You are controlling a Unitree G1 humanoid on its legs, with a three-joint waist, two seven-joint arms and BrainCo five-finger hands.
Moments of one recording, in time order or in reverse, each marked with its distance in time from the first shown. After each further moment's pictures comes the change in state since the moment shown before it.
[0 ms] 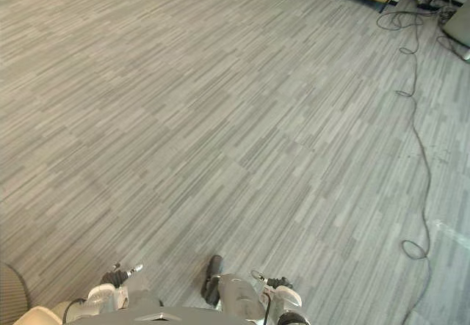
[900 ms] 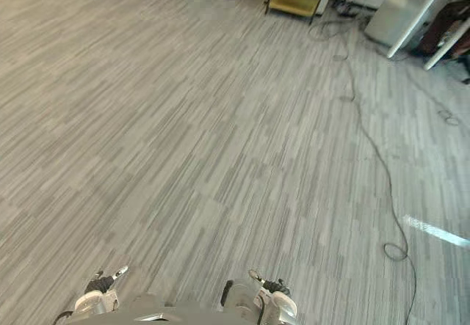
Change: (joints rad) left arm 0.053 -0.026 0.120 -0.047 -0.048 0.017 0.021; right arm 0.078 0.082 -0.041 -0.179 0.053 -0.010 0.002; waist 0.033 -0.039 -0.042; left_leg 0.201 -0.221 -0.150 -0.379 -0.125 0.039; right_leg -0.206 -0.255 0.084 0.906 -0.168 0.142
